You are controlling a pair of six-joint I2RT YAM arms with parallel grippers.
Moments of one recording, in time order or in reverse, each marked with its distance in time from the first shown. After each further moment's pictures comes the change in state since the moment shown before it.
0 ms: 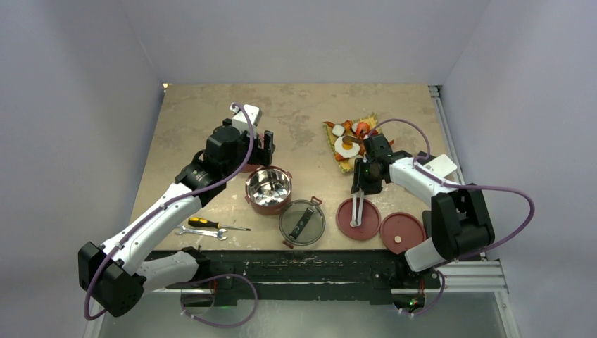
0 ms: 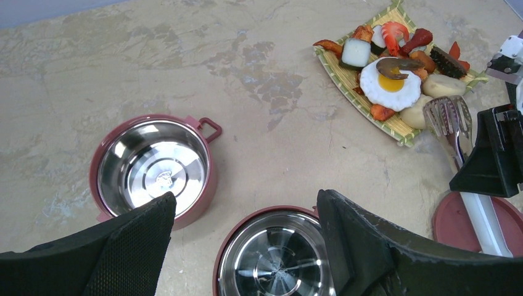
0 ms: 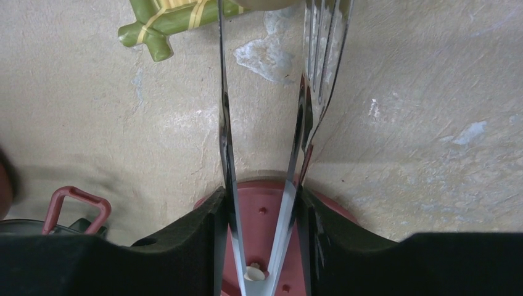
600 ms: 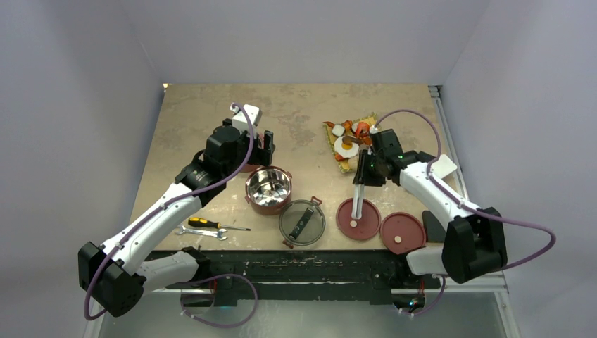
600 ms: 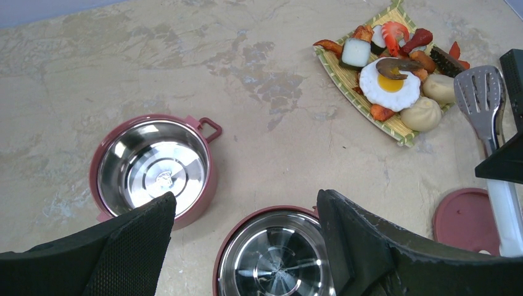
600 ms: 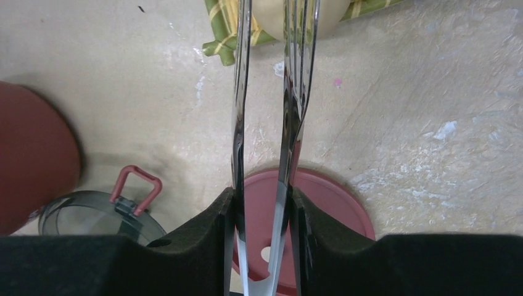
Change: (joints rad) left arm 0.000 0.000 0.000 0.000 0.000 0.000; right arm 0.000 -0.147 0.024 -0.038 -0.010 0.002
